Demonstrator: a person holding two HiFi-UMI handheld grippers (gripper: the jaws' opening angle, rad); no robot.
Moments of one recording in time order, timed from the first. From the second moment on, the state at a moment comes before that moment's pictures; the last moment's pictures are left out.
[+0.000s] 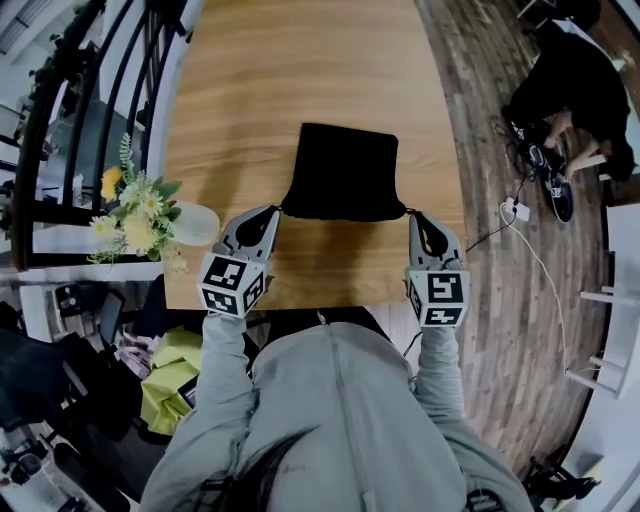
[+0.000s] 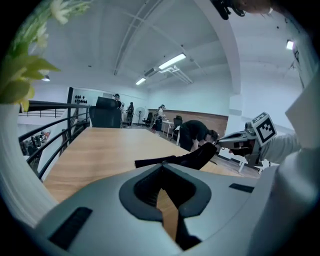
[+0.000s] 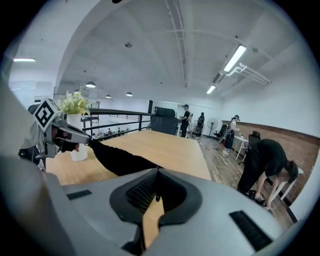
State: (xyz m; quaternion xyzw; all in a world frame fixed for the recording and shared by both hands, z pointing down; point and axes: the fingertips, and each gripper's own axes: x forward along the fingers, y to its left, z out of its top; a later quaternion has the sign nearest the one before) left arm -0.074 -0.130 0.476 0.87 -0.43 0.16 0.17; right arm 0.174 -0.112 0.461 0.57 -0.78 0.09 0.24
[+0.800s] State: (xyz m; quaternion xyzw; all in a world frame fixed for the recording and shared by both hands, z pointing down) left arm -0.074 -0.142 0.365 0.86 -0.49 0.01 0.12; right arm 0.179 -0.146 0.353 0.59 -0.80 -0.01 0.15
